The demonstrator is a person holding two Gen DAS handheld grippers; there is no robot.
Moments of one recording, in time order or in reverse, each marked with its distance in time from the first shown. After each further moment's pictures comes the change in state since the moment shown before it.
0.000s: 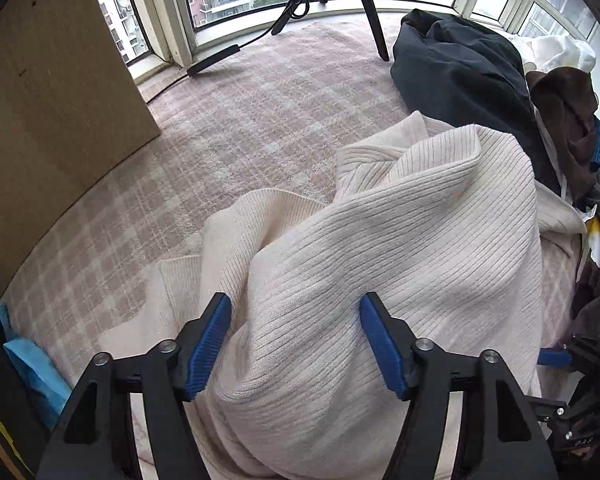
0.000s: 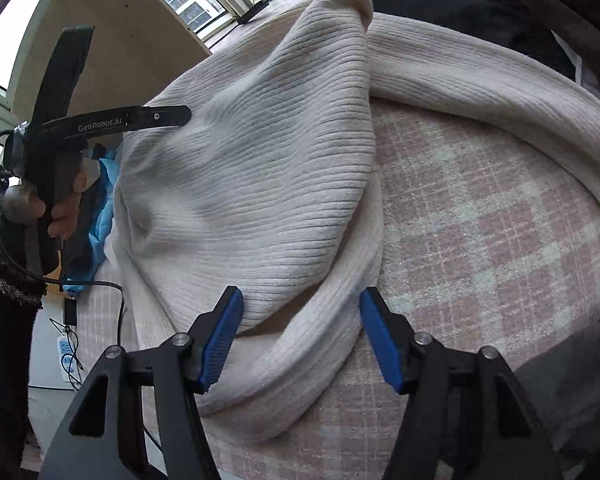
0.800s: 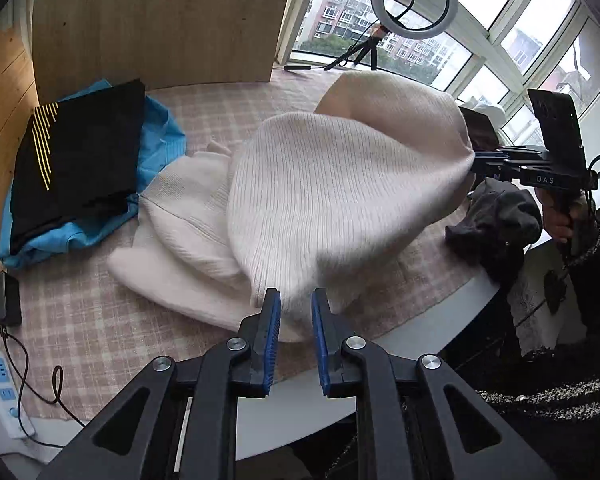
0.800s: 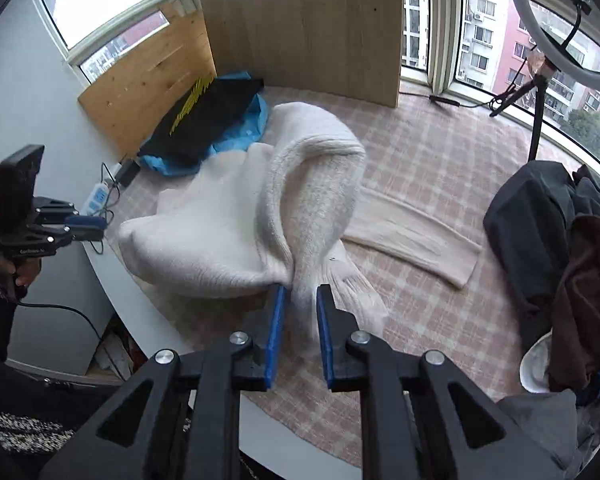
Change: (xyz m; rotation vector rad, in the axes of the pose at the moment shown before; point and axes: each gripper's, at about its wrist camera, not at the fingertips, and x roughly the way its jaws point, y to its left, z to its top) left arm -0.204 0.006 -0.297 -0.331 -0.189 -0.069; right arm -0.108 0.114 0.004 -0.687 0.067 0.005
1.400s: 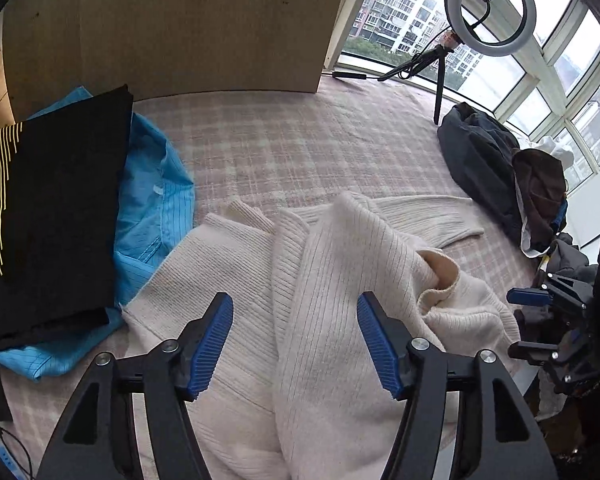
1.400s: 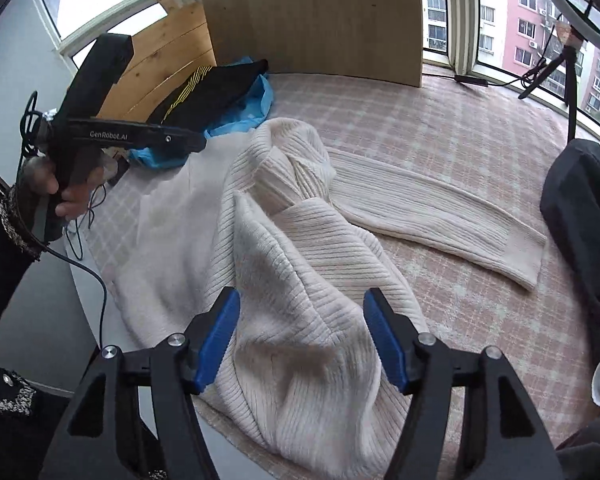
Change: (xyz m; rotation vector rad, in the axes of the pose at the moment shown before) left arm 0.103 0.047 0.099 -0.050 -0.018 0.050; right arm 0.089 0.033 0.004 -0.047 -0.083 0.037
